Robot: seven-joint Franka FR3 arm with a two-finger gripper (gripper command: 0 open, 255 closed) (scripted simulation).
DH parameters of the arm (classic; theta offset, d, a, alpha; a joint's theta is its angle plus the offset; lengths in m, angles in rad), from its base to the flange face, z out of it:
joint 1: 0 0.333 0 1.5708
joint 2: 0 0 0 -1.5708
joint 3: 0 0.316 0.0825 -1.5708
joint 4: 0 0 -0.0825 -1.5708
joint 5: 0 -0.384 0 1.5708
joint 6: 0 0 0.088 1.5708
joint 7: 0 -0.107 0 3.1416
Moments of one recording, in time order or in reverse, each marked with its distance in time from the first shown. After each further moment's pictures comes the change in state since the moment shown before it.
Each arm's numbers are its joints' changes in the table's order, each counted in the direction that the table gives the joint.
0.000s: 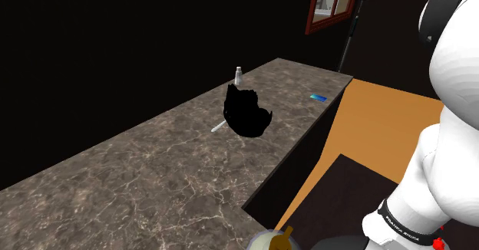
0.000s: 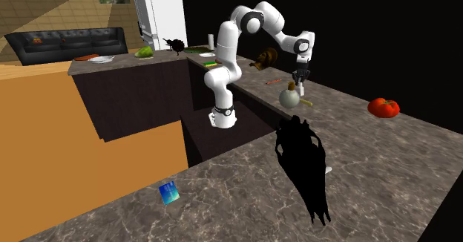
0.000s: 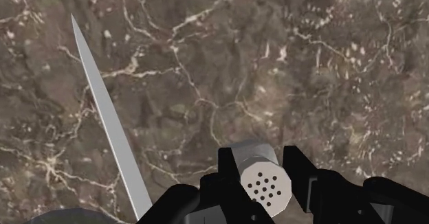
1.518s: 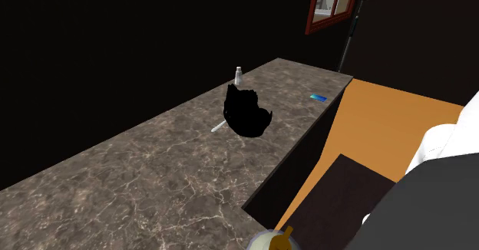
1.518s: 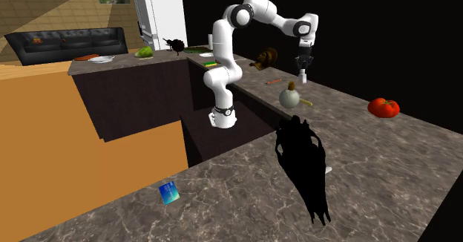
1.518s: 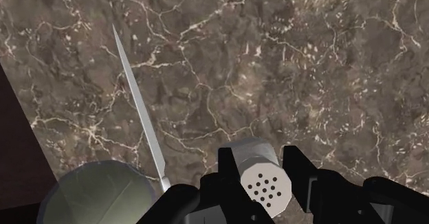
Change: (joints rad) arm -0.093 0.218 0.048 -0.145 -0.244 0.217 0.173
